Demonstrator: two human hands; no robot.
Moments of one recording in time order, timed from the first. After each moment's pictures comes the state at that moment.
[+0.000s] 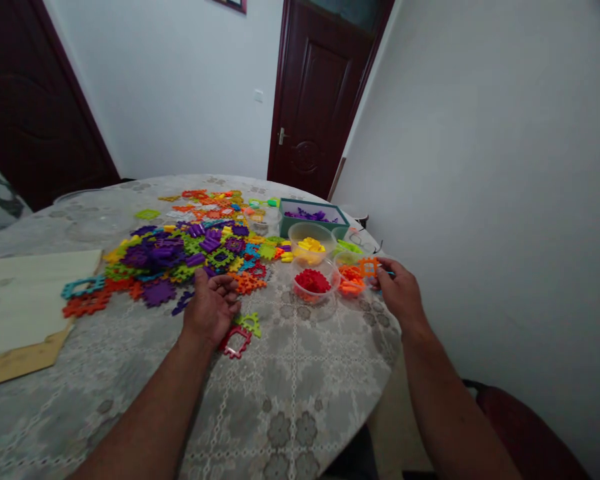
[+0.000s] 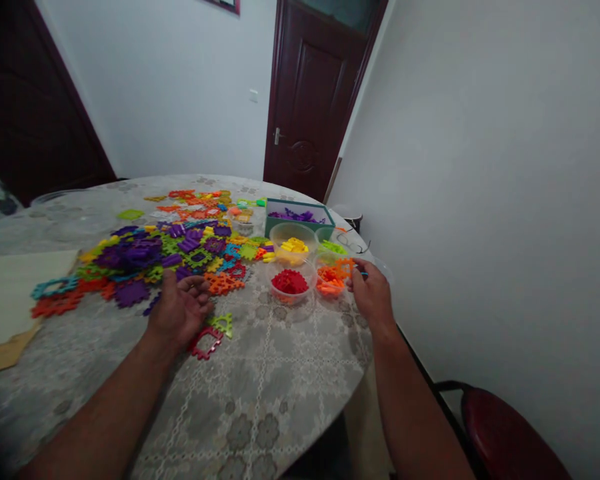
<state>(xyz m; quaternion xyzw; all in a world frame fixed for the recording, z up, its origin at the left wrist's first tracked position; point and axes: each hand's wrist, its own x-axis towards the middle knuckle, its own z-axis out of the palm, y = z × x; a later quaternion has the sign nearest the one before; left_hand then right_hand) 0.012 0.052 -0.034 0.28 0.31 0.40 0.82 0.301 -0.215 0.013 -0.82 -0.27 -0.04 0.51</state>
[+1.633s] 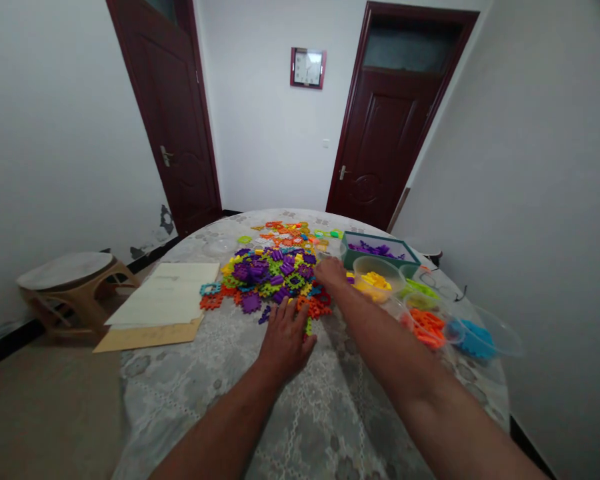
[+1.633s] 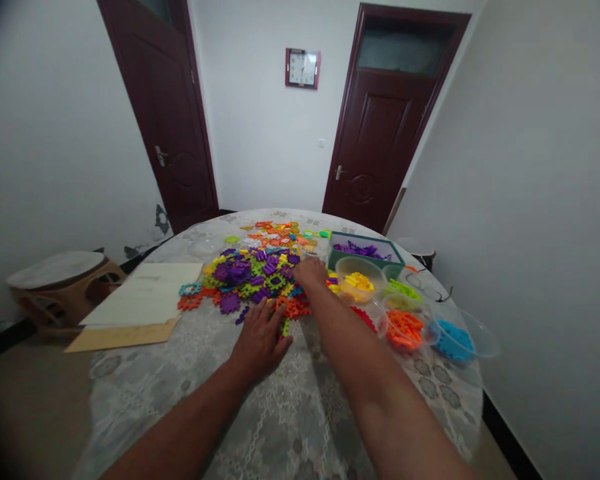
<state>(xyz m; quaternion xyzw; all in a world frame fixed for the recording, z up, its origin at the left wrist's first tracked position) -0.028 0.036 -0.077 0.91 0.32 0.26 0.04 0.191 0.107 0.004 -0.88 -0.45 0.02 0.15</state>
